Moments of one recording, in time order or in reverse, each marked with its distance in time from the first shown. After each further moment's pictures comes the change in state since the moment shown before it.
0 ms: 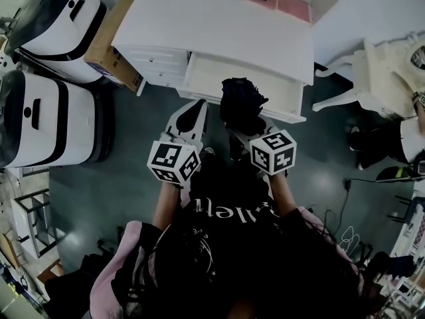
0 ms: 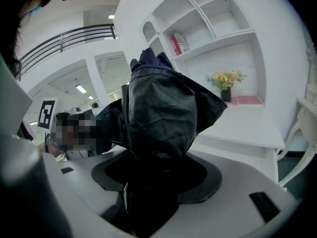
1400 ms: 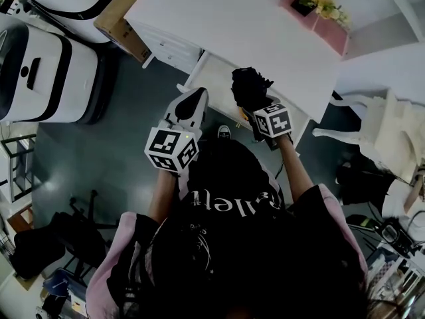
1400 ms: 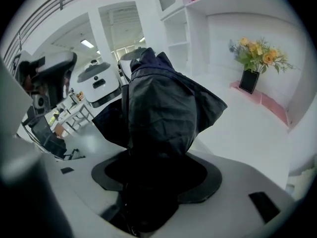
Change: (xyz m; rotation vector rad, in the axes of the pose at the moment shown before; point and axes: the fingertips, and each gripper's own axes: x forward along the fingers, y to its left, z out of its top) left arm 0.098 0.074 -0.006 -0.089 -0.002 0.255; right arm 0.136 -0.195 -0.010 -0.285 0.459 0.051
